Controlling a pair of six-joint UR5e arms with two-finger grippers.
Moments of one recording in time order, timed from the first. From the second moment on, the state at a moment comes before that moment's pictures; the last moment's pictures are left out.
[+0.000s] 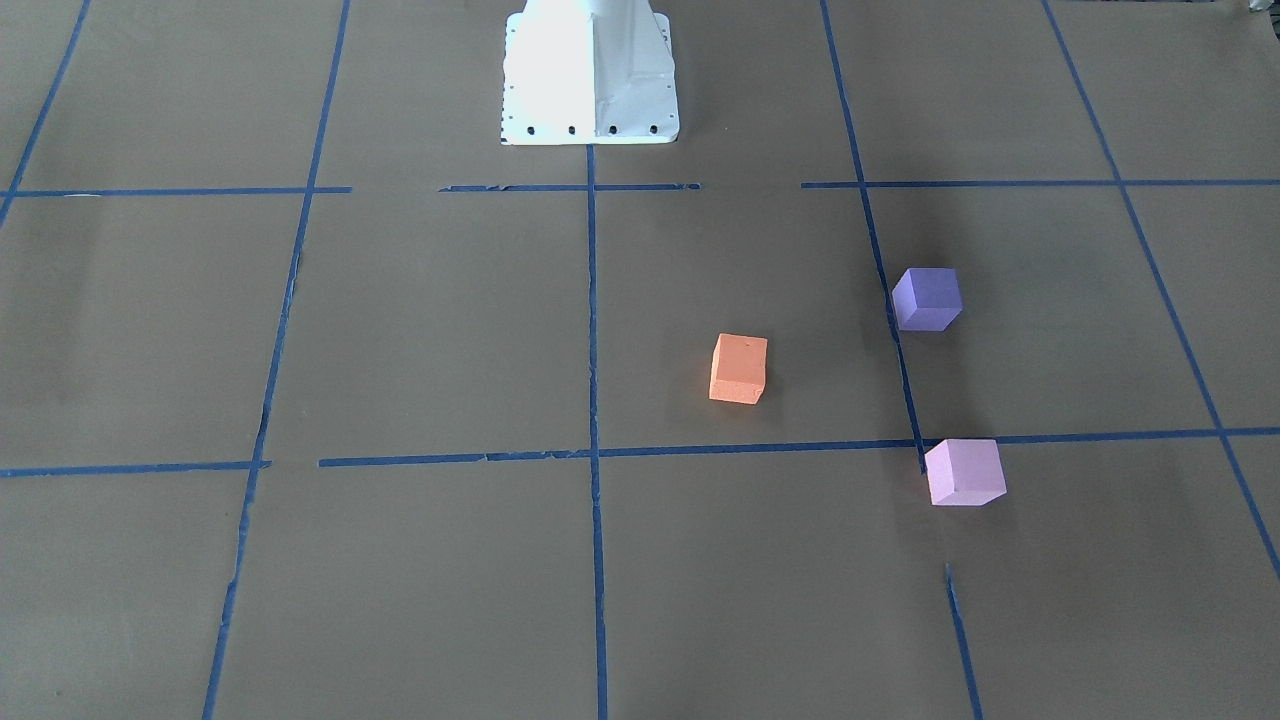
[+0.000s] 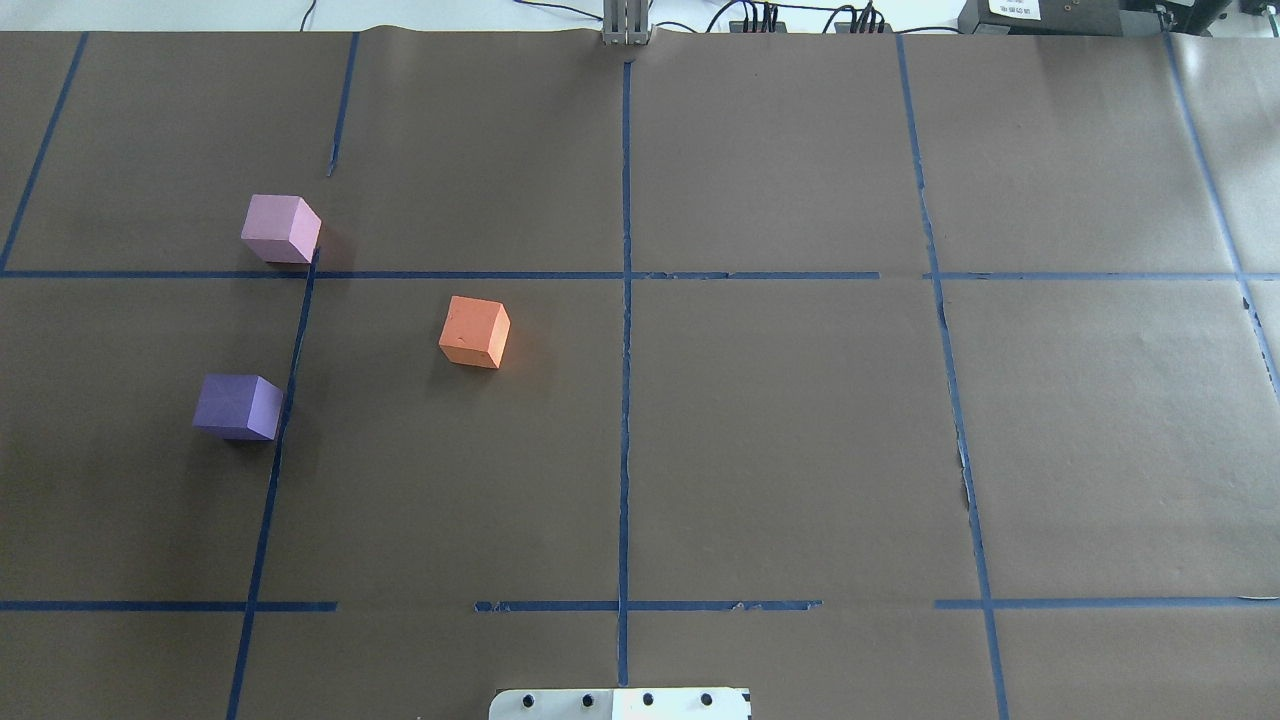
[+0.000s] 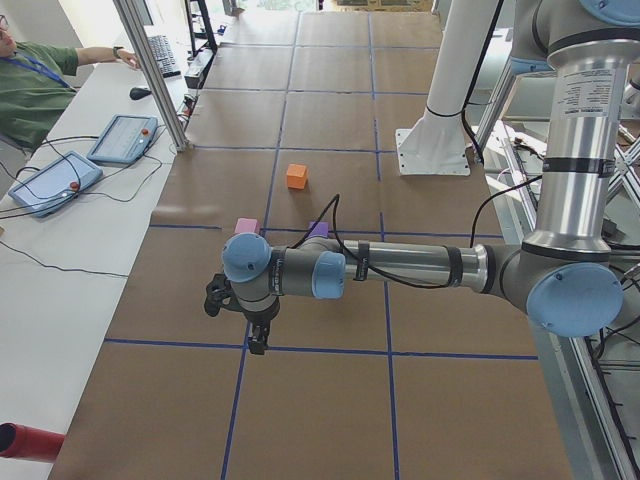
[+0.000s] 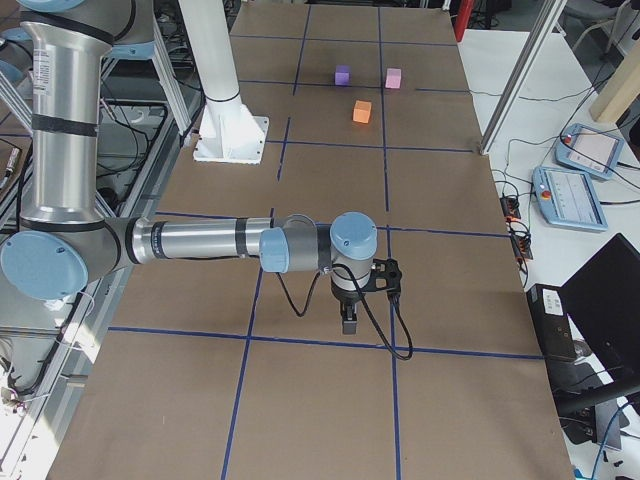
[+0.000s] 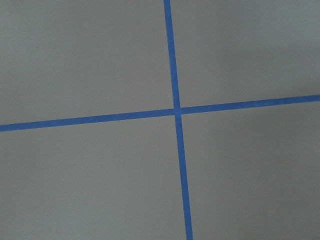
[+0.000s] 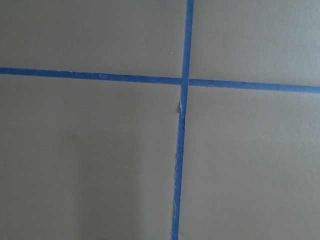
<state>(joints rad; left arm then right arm) -1.56 -1.60 -1.57 -1.59 -2.37 0.05 1.53 -1.68 1.76 -1.56 2.34 0.04</state>
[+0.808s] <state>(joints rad) -1.50 -1.67 -1.64 -1.61 -2.38 0.05 1.53 -1.68 1.76 -1.56 2.34 0.04</state>
